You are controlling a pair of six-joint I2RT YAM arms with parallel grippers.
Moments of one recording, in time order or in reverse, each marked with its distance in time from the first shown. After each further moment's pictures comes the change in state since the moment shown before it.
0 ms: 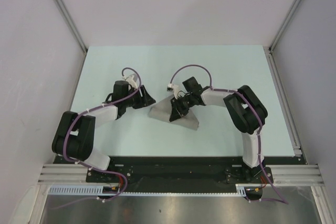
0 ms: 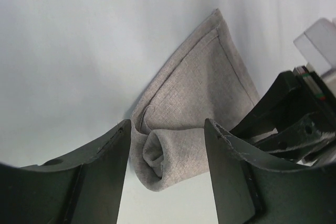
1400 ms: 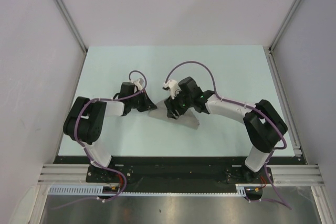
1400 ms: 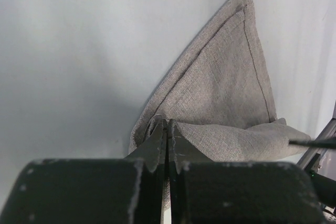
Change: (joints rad) left arm -0.025 0.223 0.040 0.060 0.074 -0.062; right arm 0.110 -0.280 -0.071 -0.002 0.421 -0.002
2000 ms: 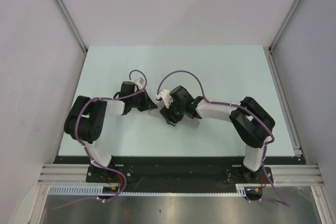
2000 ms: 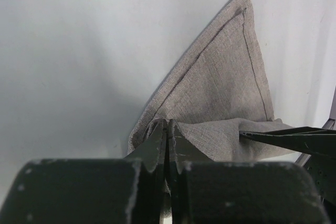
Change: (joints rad) left arm 0.004 0.014 0.016 -0.006 0.009 -0.009; right arm 0.103 0.111 -0.010 0.036 0.154 -0.100
